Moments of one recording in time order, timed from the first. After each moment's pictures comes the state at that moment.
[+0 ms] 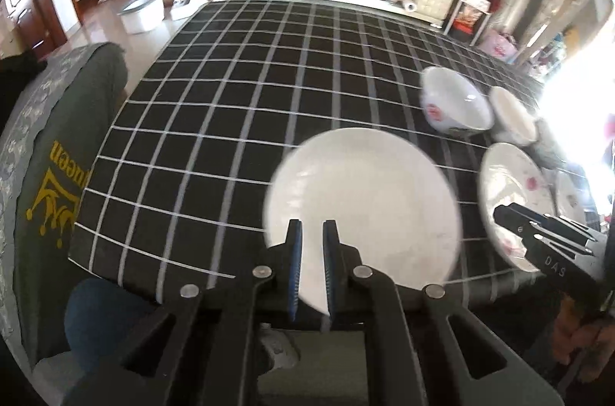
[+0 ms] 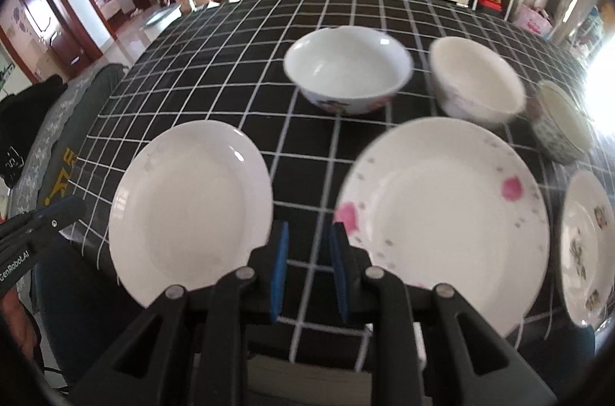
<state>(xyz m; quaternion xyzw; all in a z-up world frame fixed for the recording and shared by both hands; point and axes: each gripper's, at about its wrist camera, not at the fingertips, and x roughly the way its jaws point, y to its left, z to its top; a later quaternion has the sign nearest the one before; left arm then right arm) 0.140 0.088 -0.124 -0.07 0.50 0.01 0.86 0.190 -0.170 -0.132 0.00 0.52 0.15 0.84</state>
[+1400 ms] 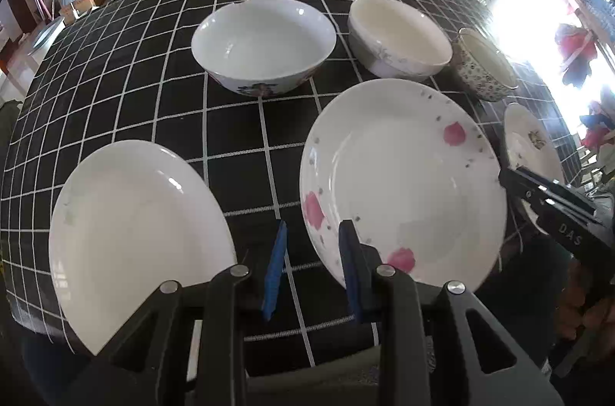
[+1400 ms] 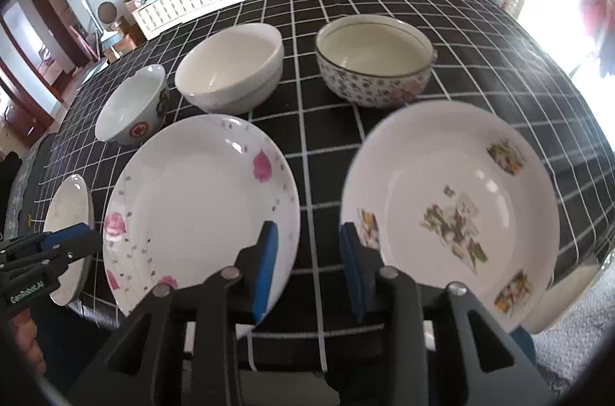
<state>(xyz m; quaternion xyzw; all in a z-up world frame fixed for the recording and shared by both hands) 0.216 -0.094 -0.171 0.00 0.57 -0.11 0.81 0.209 -0.342 -0.157 0.06 0.52 0.04 0.85</state>
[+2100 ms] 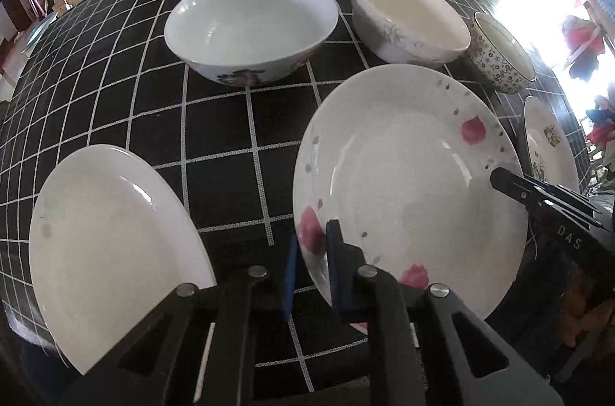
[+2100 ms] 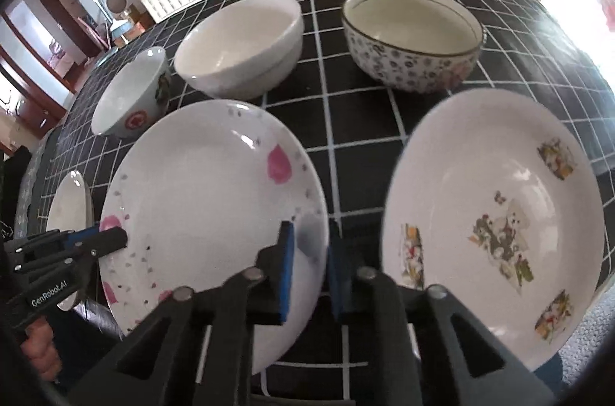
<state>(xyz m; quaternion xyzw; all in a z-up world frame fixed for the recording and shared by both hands) 0.235 -0.109 -0.196 0.00 0.59 -0.12 0.80 0.224 -0.342 -0.180 0.10 0.55 0.07 0.83</state>
